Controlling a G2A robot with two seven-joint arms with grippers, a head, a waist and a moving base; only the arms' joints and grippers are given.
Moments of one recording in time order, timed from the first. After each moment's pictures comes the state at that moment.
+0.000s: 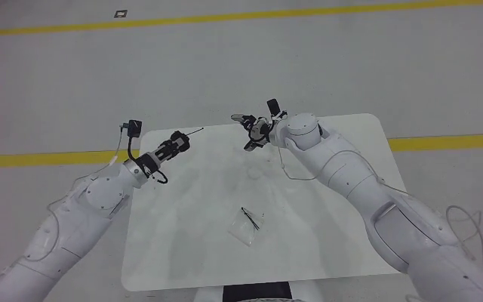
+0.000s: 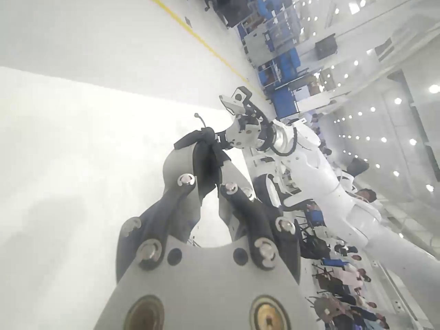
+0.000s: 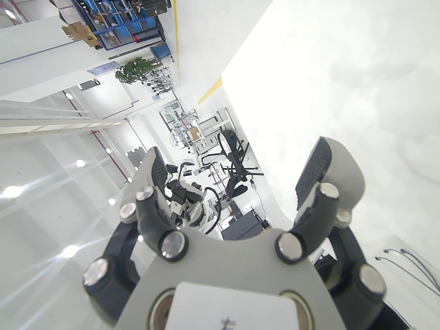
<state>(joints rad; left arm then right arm) 1.17 -0.68 -0.95 -1.52 -0.28 -0.34 -0.29 -0.59 -1.40 0.58 -0.82 0.67 0.34 0.51</state>
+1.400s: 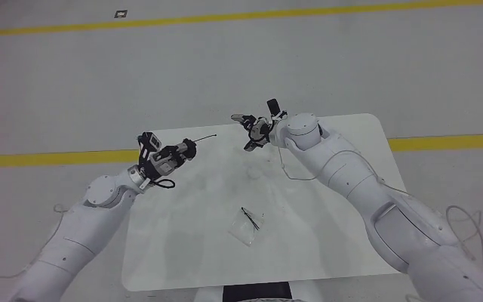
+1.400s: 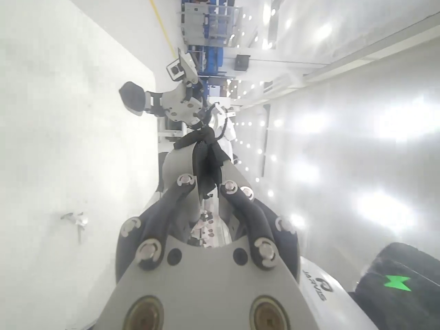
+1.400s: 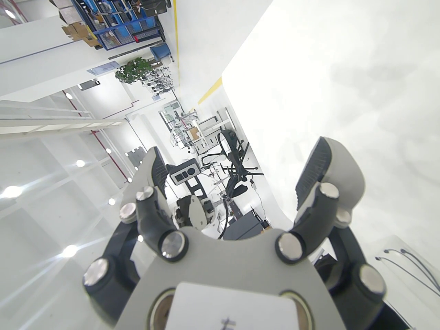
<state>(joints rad) 1.16 -0.81 -0.97 -1.33 -1.00 -0.34 -0.80 -0.59 -1.40 0.58 -0.82 0.67 0.34 0.51</state>
